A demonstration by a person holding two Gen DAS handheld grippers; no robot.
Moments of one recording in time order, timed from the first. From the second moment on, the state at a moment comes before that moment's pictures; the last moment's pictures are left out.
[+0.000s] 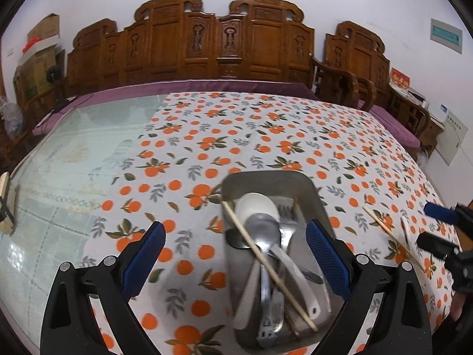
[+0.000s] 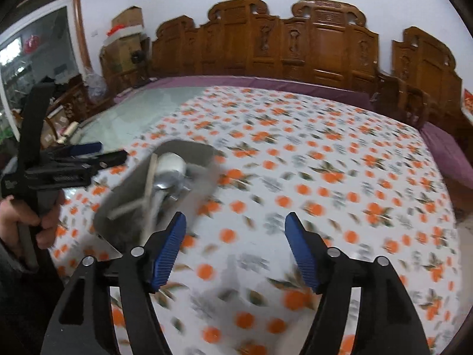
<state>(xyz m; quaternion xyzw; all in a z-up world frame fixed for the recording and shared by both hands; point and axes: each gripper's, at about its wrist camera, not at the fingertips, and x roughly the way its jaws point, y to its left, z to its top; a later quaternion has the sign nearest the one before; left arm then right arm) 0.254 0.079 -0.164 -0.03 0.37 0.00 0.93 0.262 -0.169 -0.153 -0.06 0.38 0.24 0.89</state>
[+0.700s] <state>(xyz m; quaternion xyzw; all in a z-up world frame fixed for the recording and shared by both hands) 0.242 0.006 -0.171 0.01 0.37 -0.06 0.93 0.288 -0.225 -0.228 -0.05 0.48 0.23 0.85</state>
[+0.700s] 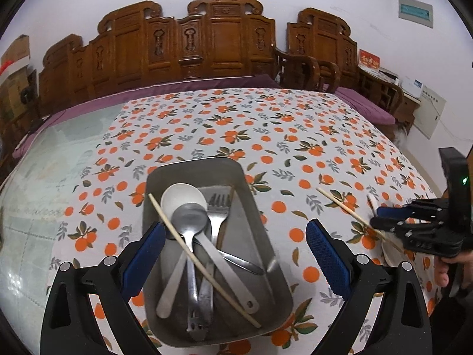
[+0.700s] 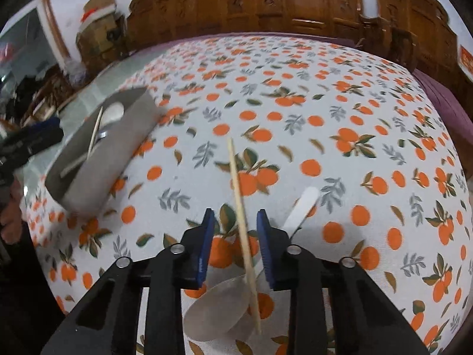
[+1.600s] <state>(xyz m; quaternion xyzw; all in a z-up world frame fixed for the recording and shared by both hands) 0.235 -0.009 -0.175 0.02 0.37 -0.07 0.93 0.295 -0.219 -0.241 -0.09 0.50 0.20 0.84</state>
